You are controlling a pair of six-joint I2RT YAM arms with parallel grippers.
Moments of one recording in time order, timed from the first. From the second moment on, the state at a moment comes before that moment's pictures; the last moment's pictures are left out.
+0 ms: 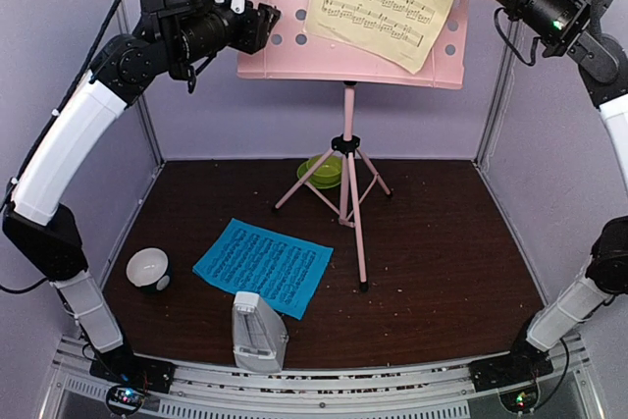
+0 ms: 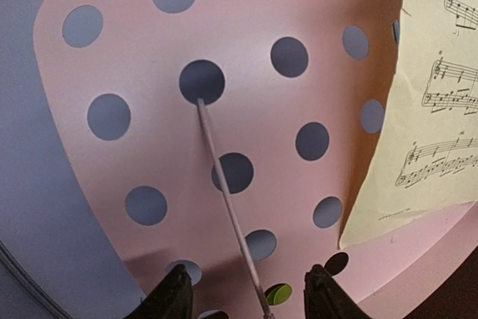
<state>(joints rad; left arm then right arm) -0.87 1.74 2.32 -0.52 -0.44 0.25 0.76 1.52 2.32 -0.39 0.12 -0.04</state>
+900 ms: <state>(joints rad) -0.88 1.70 2.12 -0.27 -0.47 0.35 0.76 1.66 2.38 -0.28 0.15 -0.06</state>
